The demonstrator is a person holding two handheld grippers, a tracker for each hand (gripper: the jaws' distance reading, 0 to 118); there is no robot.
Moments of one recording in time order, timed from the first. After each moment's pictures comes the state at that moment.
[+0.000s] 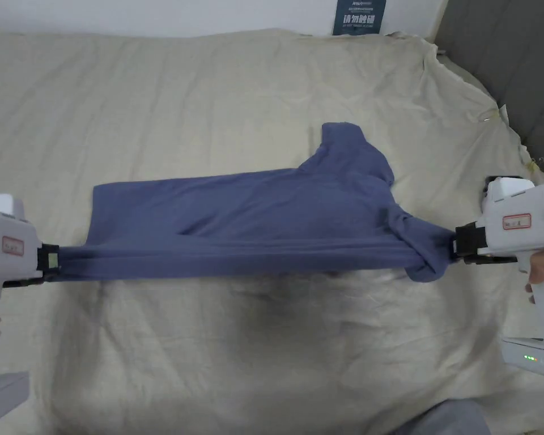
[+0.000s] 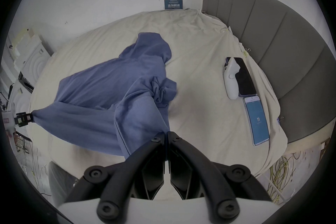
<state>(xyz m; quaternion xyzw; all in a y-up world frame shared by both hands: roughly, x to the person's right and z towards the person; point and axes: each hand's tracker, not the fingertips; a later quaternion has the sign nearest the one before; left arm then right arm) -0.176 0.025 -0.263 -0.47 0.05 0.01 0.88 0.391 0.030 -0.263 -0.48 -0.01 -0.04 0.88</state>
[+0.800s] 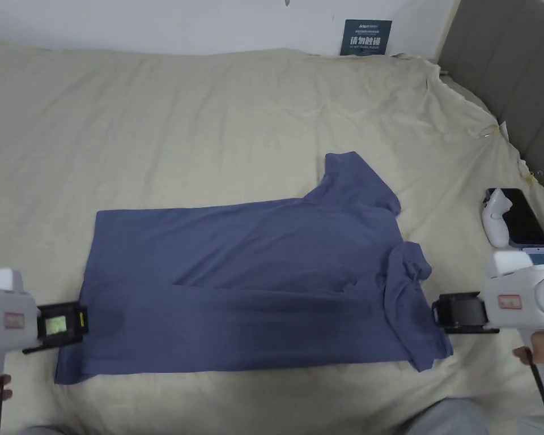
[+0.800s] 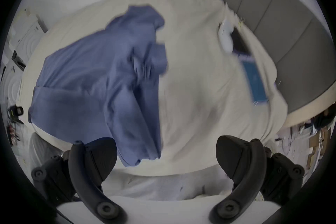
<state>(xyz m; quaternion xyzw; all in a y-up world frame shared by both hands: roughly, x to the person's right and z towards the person) -0.197 -0.005 -0.199 -0.46 0.08 0.06 0.88 0.374 0.001 -0.199 -0.48 -0.03 0.03 0.87</state>
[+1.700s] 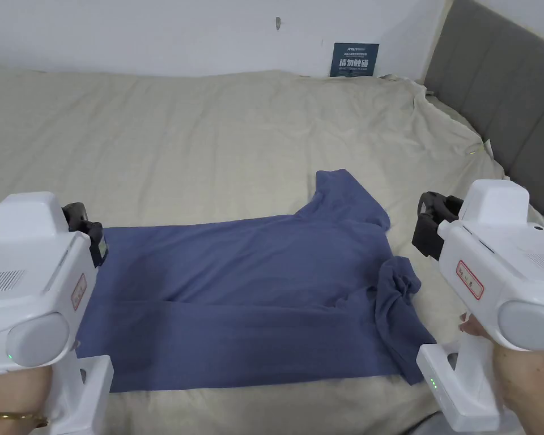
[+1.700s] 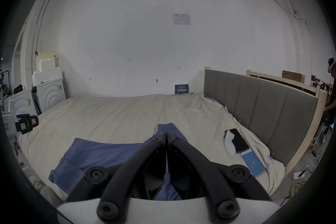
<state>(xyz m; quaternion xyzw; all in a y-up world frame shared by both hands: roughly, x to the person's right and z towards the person) -0.109 0.050 -0.182 -0.14 0.06 0.02 0.99 0.293 0.067 -0.171 -0.14 -0.01 -0.01 0.99</state>
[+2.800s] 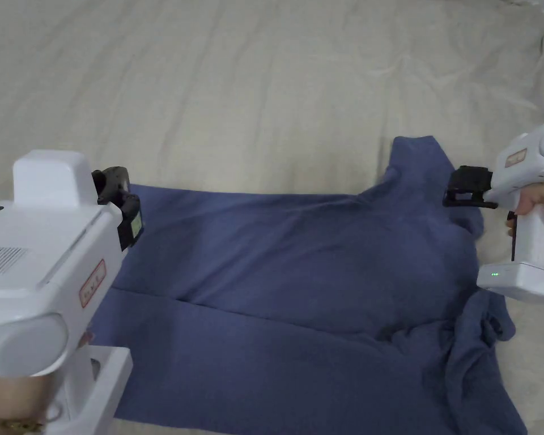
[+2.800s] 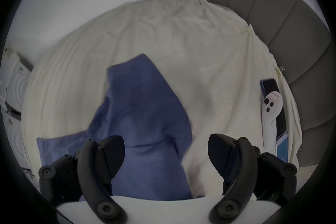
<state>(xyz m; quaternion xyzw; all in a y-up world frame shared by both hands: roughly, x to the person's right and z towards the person) -0.111 0.005 -0.306 -0.22 0.04 0.03 0.97 0.359 -0.045 -0.522 -0.54 -0.09 -0.06 0.83</state>
